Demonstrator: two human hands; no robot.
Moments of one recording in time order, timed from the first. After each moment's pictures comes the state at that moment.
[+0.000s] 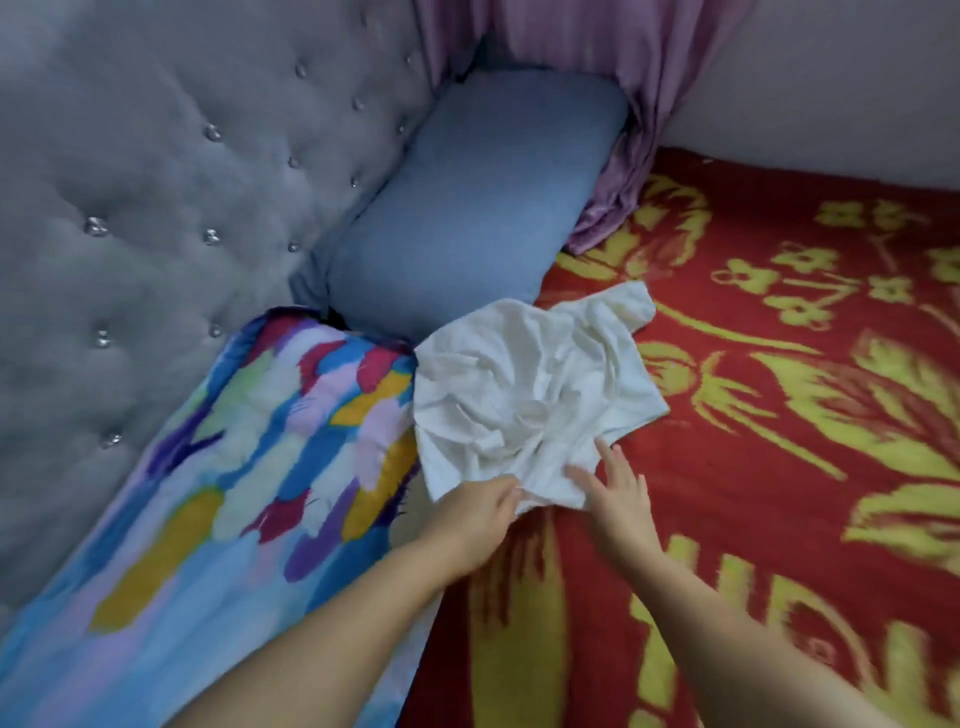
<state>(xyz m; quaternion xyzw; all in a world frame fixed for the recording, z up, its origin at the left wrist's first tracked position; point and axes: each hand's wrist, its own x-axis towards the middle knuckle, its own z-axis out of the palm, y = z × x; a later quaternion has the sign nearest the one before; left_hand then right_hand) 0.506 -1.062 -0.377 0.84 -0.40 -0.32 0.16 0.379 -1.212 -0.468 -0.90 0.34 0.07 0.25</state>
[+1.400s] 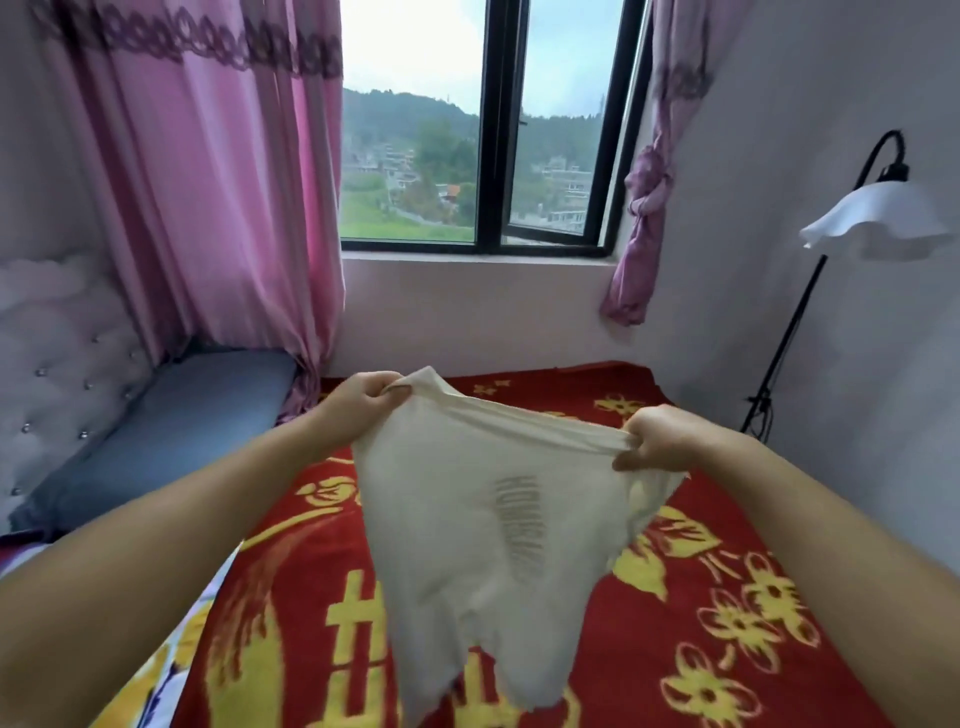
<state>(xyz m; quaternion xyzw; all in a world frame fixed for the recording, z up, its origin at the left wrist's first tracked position) 0.173 -1.041 0.024 0.61 -0.61 -0.26 0.43 -0.170 -1.134 0.042 -0.84 0.54 0.04 0.06</state>
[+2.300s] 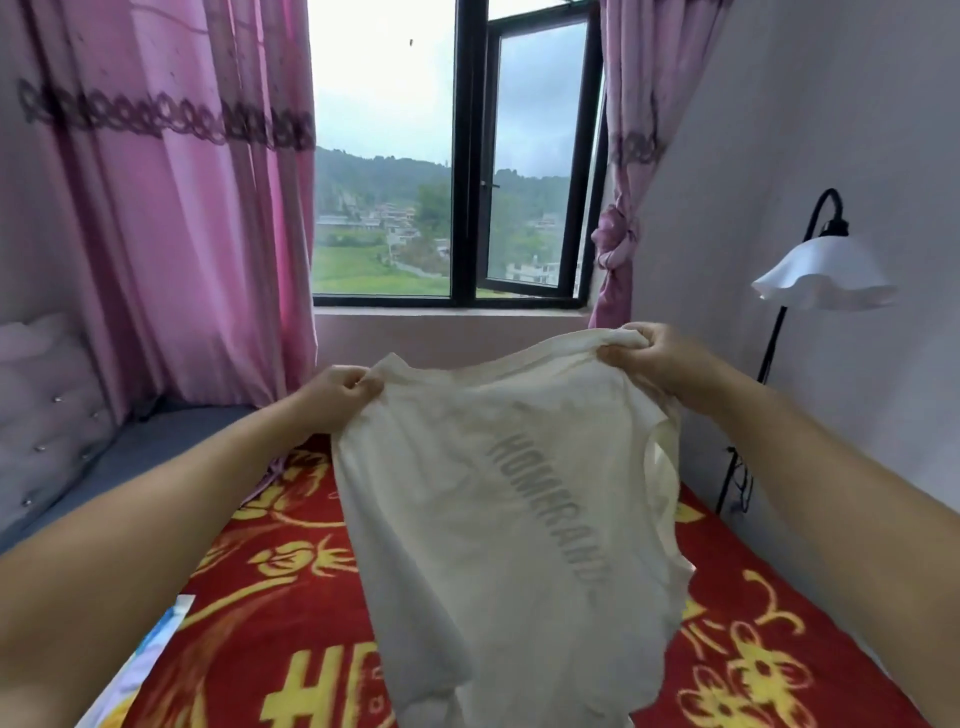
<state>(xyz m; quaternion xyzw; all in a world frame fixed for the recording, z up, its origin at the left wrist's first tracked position) 0.111 -1.110 0.090 0.65 -0.60 -0.20 0.42 -0.247 -1.193 0.149 -0.76 0.40 -0.37 0.36</state>
